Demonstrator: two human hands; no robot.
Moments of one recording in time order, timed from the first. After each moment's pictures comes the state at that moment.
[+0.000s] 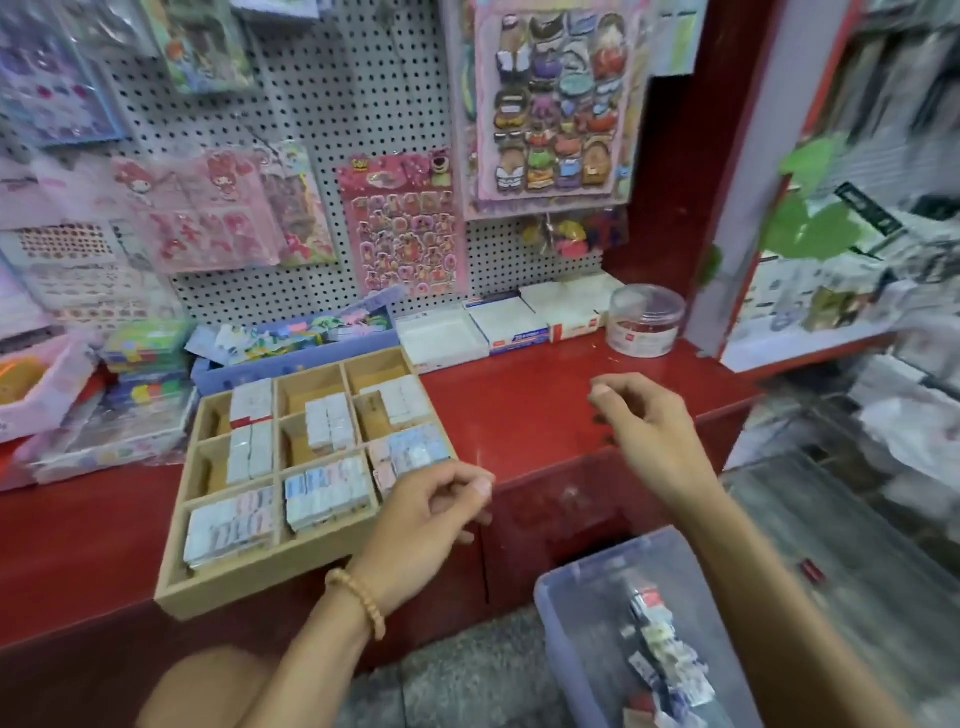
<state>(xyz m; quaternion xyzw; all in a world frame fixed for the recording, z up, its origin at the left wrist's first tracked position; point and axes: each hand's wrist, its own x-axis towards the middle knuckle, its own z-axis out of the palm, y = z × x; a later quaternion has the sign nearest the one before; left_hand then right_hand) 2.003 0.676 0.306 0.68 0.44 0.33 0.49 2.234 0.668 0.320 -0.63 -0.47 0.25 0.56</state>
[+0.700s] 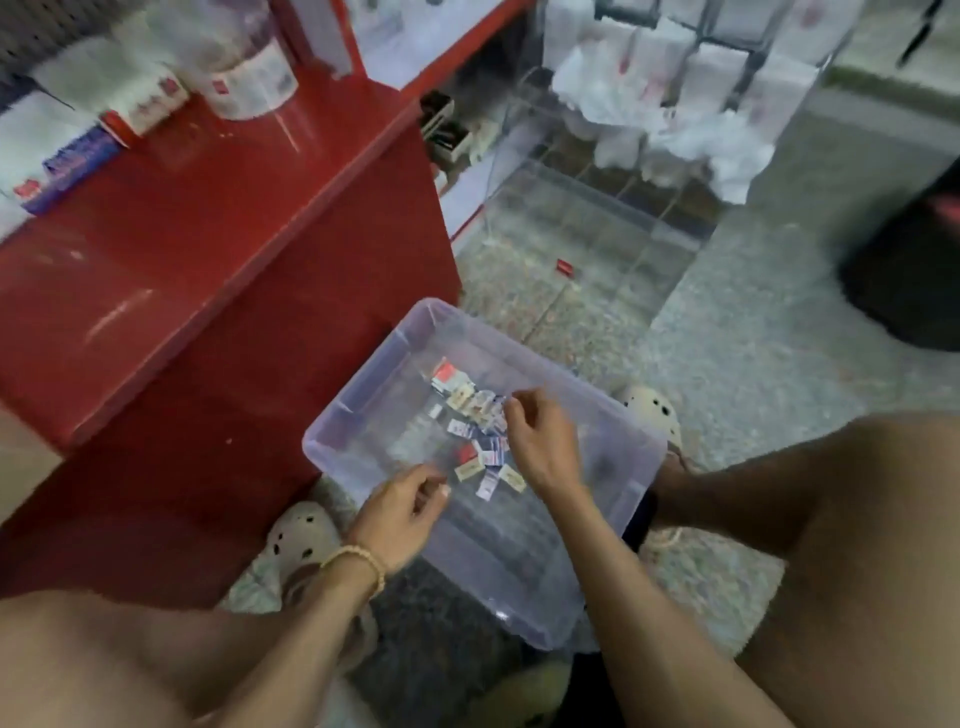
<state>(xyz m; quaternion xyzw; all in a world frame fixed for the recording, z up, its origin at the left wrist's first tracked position) 2.163 0.596 0.076 0.85 0.35 -0.08 0.39 2.323 0.498 0.065 -0.83 -0.13 0.25 0.48</state>
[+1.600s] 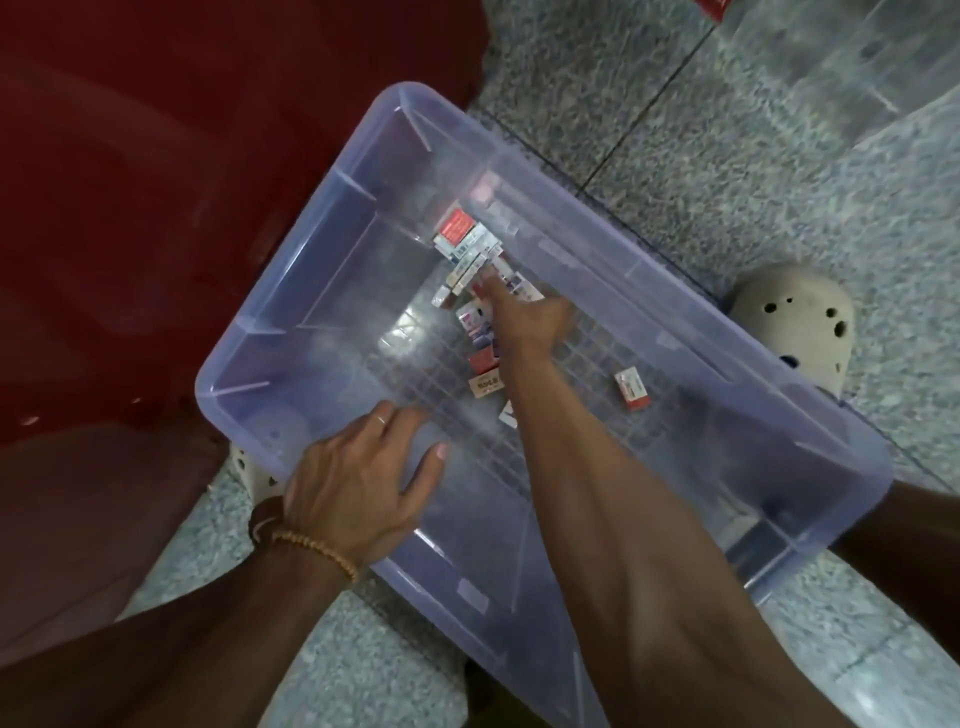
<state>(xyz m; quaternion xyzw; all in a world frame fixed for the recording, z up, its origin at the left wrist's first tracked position) 2.186 0.640 -0.015 0.94 0.27 -0.13 0.15 2.342 0.630 -0.238 -0.73 0.26 0.38 0.51</state>
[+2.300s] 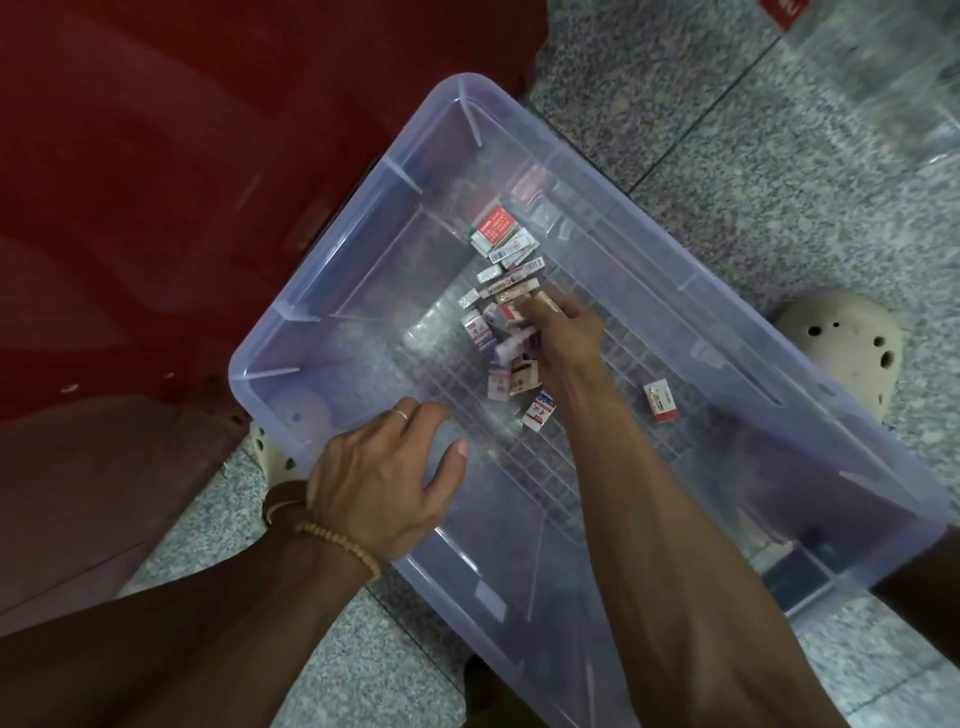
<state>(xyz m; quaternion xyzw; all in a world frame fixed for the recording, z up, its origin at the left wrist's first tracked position) 2.183 0.641 -0.015 0.93 0.30 -0.11 0.17 2.356 0.610 -0.170 -0.61 0.23 0.49 0.58</state>
